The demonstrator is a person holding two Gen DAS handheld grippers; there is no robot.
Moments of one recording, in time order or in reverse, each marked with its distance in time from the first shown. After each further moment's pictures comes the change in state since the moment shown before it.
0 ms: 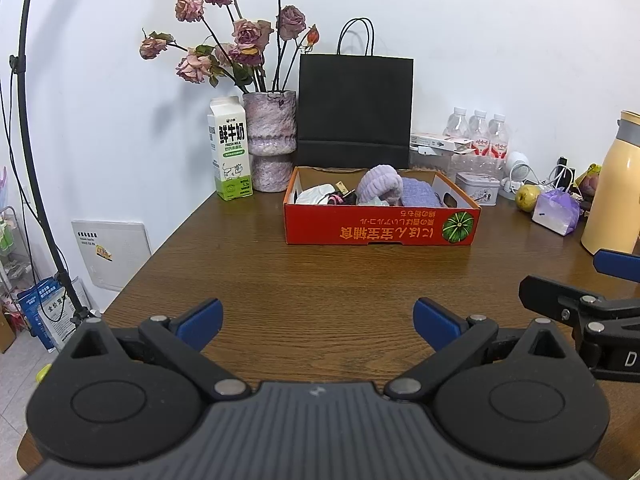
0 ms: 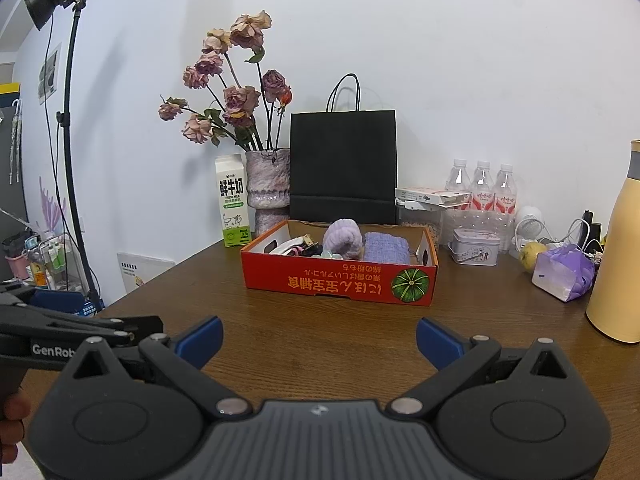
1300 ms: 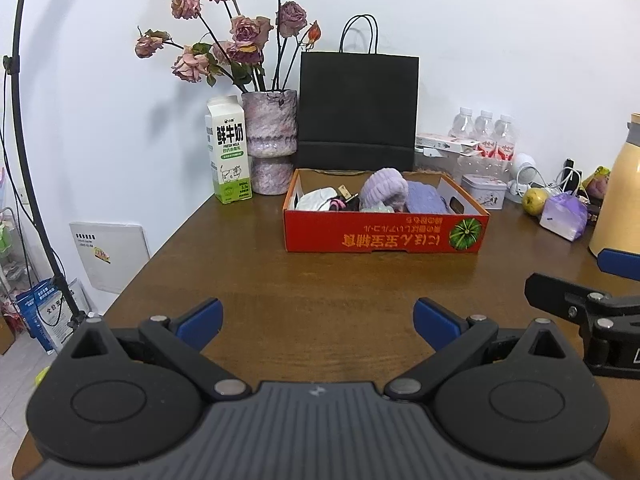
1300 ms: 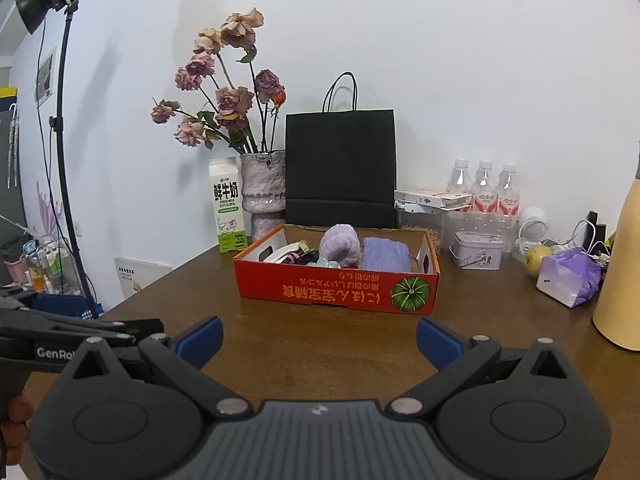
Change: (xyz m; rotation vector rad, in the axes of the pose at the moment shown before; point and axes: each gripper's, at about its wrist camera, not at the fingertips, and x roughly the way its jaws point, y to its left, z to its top) left arm 0.020 -0.001 0.010 -0.002 0.005 0.003; right arm 0.016 -0.006 0.009 0.009 -0.002 0.000
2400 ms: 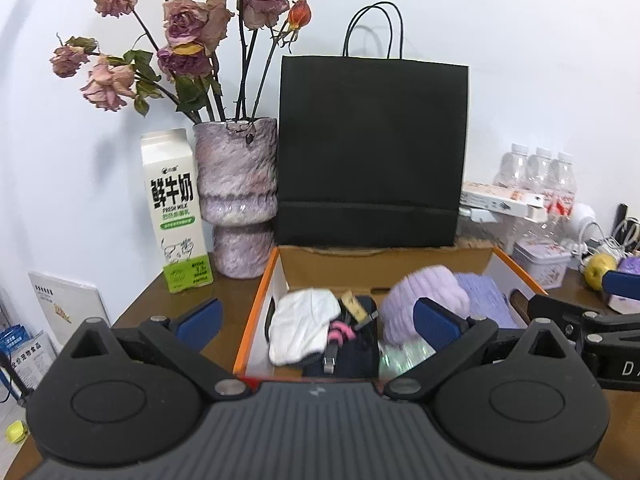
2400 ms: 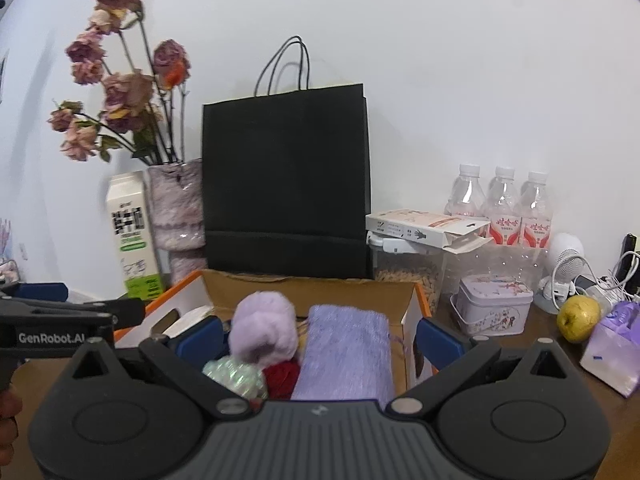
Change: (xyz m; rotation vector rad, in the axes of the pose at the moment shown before) left arm 0.223 -0.007 0.110 0.001 -0.087 -0.005; right arm 0.239 -0.067 0.078 0.020 -0.021 -0.065
